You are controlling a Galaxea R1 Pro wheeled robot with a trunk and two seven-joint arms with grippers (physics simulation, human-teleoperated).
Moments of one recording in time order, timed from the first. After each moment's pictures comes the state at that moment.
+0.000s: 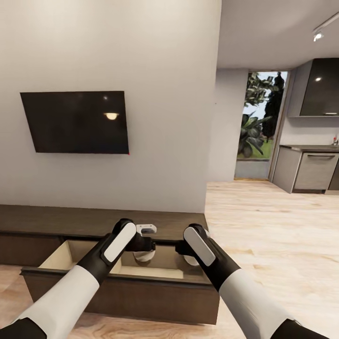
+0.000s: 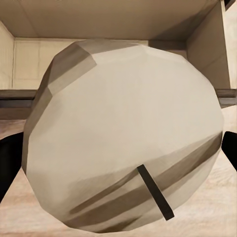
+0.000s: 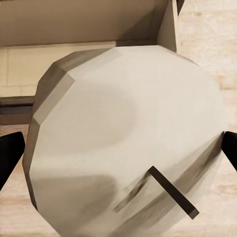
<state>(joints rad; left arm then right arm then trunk) -0.78 0.00 -0.50 -0.98 1.02 1.05 0.67 -0.77 0.15 0.50 -0.90 -1.09 0.84 -1.01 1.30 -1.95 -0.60</state>
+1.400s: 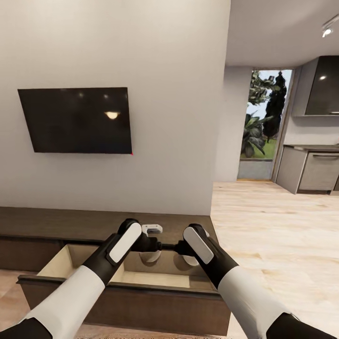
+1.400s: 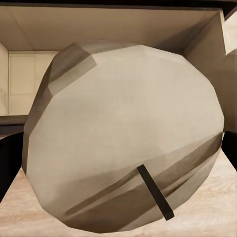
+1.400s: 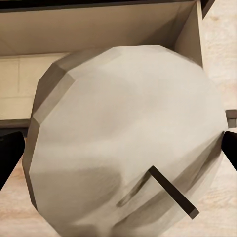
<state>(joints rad) -0.78 -0.04 -0.50 -0.98 1.02 1.05 0.67 -0.79 0.16 0.51 -0.83 -1.08 0.82 -0.96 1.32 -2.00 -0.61</state>
